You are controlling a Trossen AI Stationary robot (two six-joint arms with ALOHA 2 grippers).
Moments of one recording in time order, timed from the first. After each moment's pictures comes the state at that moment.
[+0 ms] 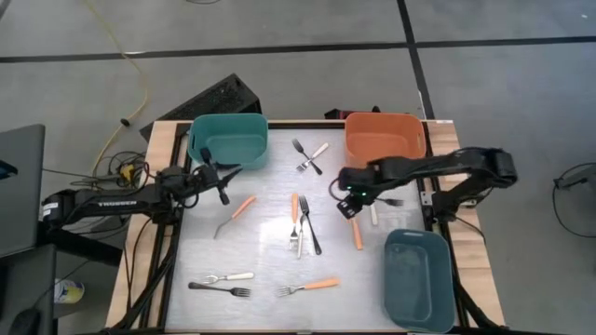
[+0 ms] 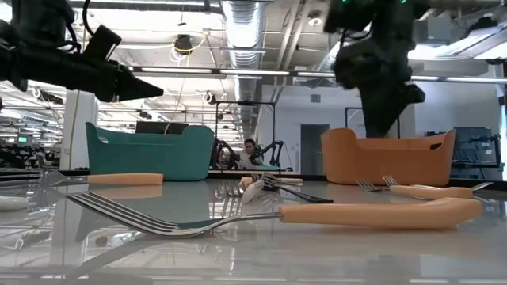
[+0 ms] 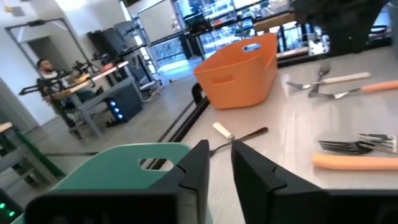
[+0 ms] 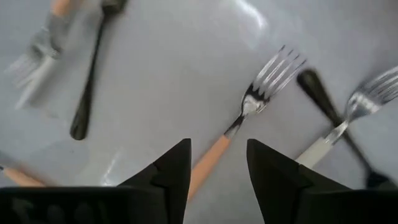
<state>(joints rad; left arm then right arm) 0.30 0.58 0.04 0.59 -0.19 0.35 -0.06 1.48 1.06 -0.90 -0.05 0.85</state>
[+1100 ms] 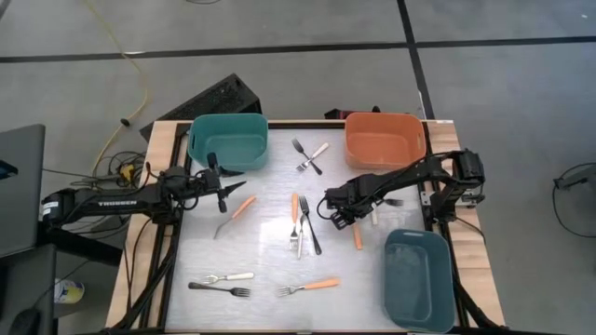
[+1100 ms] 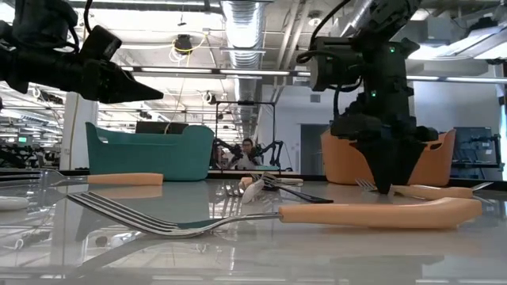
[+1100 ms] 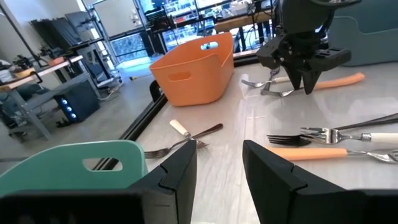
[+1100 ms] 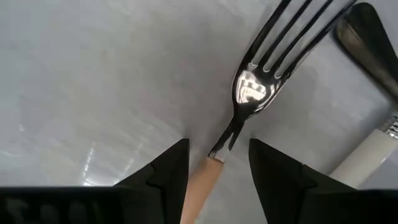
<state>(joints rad) 0.29 0.58 0.04 0.53 -0.05 0.27 -0.01 1.74 0.99 -0.78 -0.03 1.02</state>
